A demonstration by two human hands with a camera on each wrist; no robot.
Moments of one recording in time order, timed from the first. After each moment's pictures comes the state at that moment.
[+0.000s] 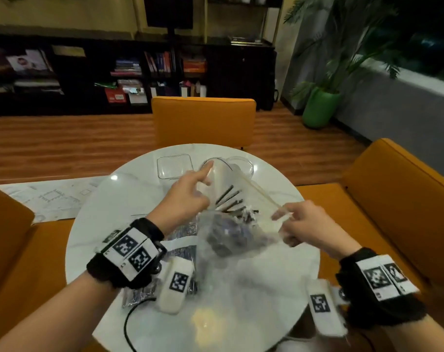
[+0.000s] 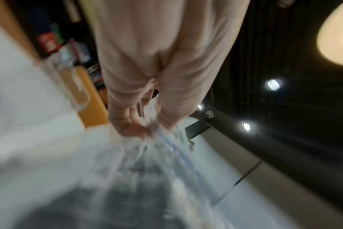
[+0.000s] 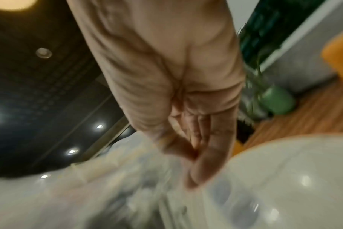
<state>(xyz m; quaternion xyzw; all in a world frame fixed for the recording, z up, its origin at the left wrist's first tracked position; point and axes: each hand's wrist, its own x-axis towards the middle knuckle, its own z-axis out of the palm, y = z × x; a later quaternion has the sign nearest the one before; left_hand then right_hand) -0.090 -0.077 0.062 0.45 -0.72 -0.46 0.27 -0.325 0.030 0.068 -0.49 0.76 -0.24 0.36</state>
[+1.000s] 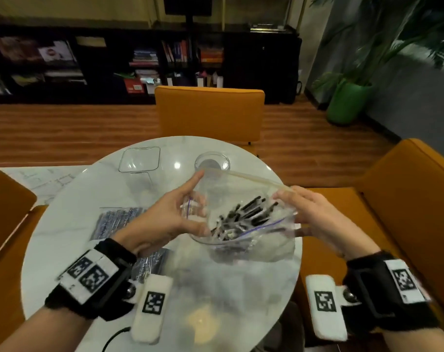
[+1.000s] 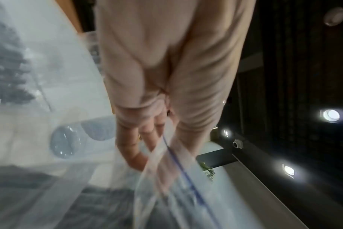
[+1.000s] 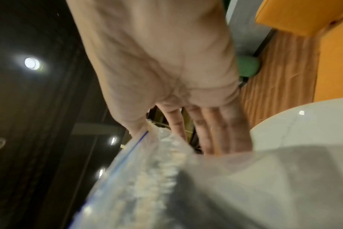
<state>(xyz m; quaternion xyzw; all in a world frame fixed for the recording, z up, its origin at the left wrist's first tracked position) -0.191 -0.058 0.029 0.43 -0.60 -0.63 0.25 -0.467 -0.005 0.043 -0.45 0.63 -0.34 0.53</state>
